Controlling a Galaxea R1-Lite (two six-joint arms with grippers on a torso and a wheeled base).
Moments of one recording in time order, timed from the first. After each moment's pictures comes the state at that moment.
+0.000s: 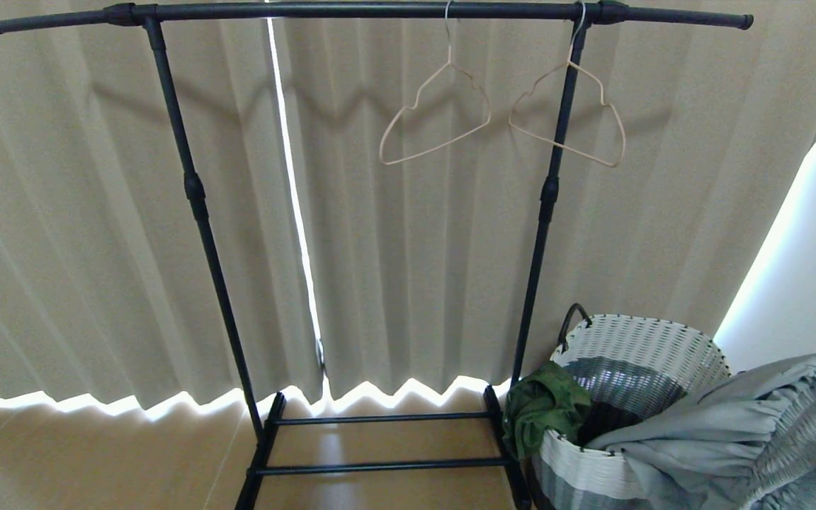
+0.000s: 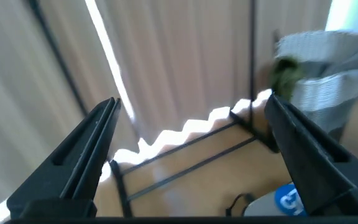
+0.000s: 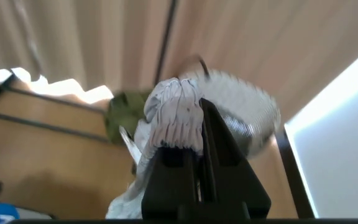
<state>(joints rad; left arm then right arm) -0.01 0.04 -0.10 0.02 -0.39 0.13 0.09 0.81 -0.35 -0.25 0.03 -0.18</state>
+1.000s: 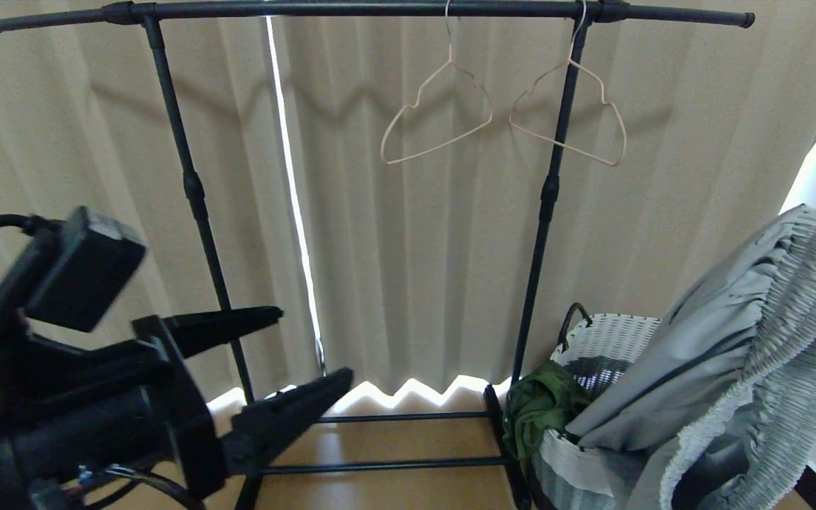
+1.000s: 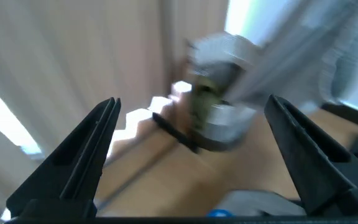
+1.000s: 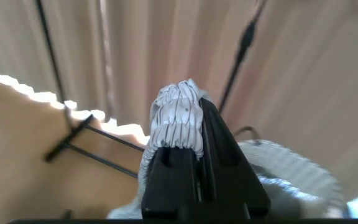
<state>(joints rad) -0.74 1.22 -0.57 -0.47 -0.08 -0.03 0.28 1.01 -0.83 -0.06 0.11 -0.05</state>
